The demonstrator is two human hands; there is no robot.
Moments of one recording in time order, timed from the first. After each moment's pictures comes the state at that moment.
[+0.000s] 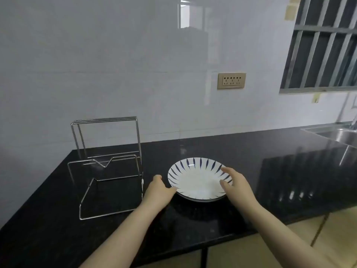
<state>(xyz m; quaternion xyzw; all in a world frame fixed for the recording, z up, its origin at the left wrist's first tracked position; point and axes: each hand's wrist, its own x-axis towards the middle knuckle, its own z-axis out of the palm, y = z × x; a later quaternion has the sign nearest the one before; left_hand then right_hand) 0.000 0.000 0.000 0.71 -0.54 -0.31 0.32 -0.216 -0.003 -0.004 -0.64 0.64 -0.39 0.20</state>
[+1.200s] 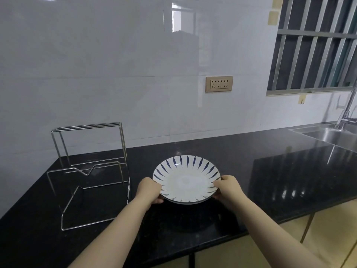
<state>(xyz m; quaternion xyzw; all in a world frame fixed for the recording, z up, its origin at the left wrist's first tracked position) -0.014 -0.029 0.008 0.68 -0.44 -0.43 0.40 -0.233 -0.032 -0.003 -0.46 0.63 -0.45 0.43</state>
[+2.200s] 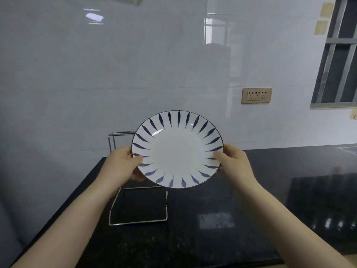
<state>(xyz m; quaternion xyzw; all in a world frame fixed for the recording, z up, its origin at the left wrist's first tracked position) 0.110 0.061 0.123 0.61 -0.54 -0.25 0.53 -0.130 0.010 0.108 -0.60 0.44 -0.56 0.38</state>
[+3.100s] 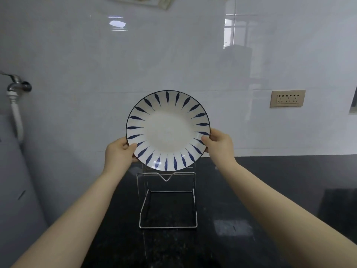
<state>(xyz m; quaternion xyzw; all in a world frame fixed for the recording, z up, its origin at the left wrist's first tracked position) 0.198 0.029 0.125 0.58 -0.45 -0.16 0.67 -0.022 -0.038 0.133 -0.63 0.37 -0.58 0.37</state>
